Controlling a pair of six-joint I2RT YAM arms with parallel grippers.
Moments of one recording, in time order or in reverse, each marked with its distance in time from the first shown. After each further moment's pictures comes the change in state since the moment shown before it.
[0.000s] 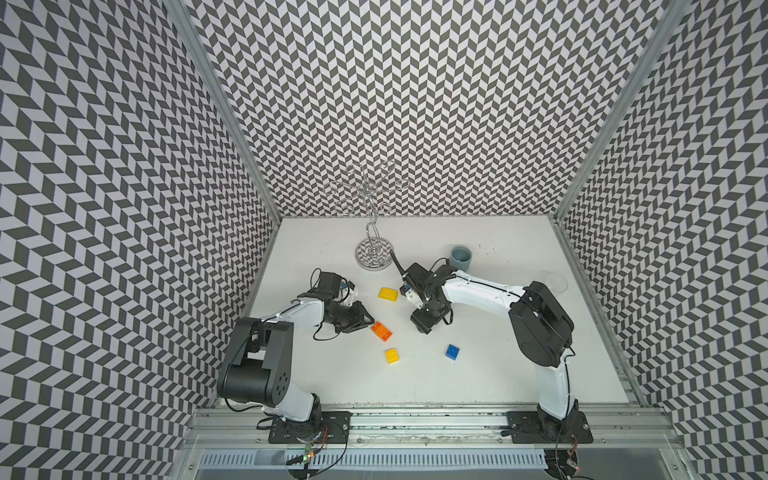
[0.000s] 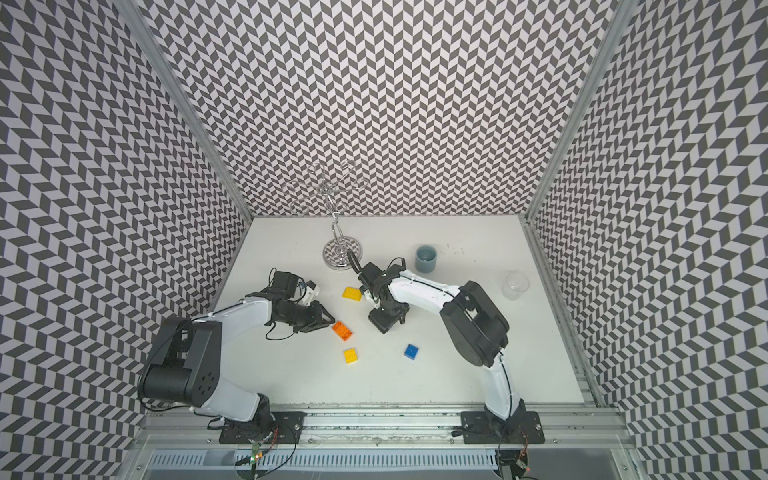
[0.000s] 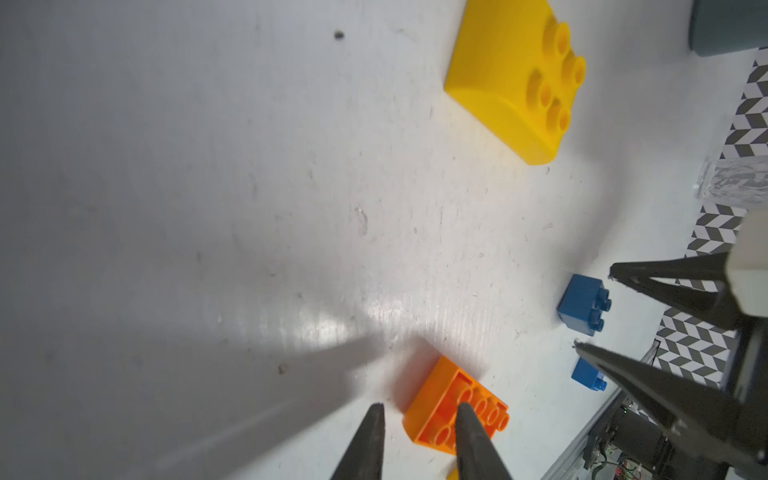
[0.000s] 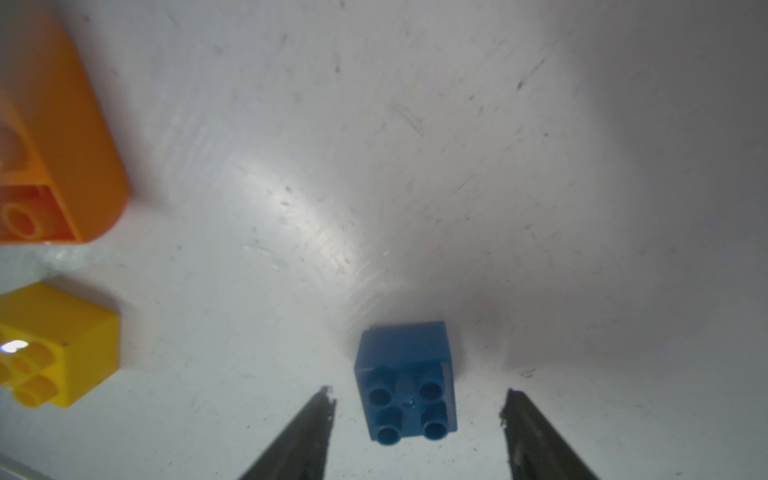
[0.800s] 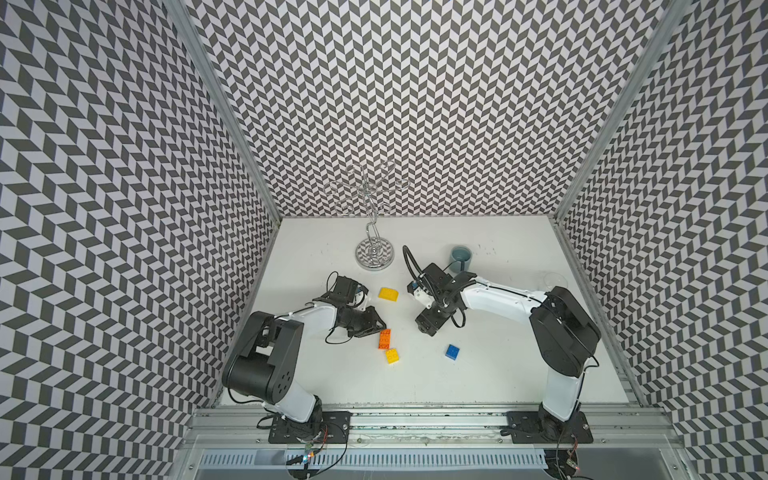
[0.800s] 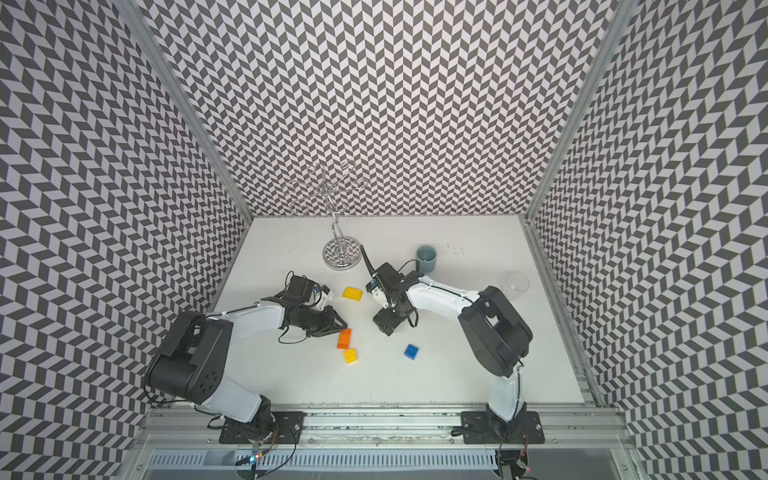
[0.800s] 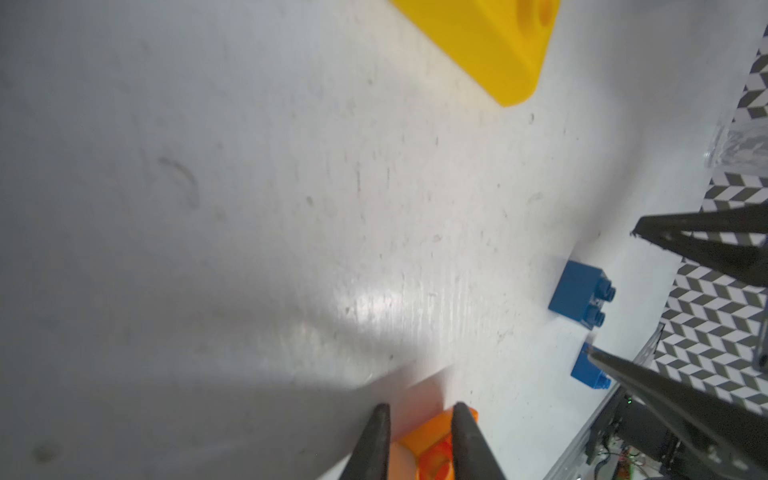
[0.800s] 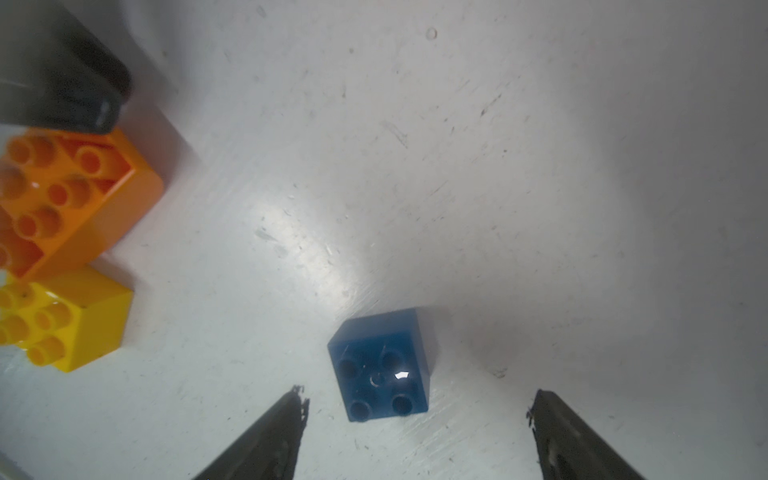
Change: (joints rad) left arm -0.142 -0.017 -0.068 0.119 -0.019 -0.123; right arm -0.037 -0.162 -0.235 0.237 -0.063 -0.093
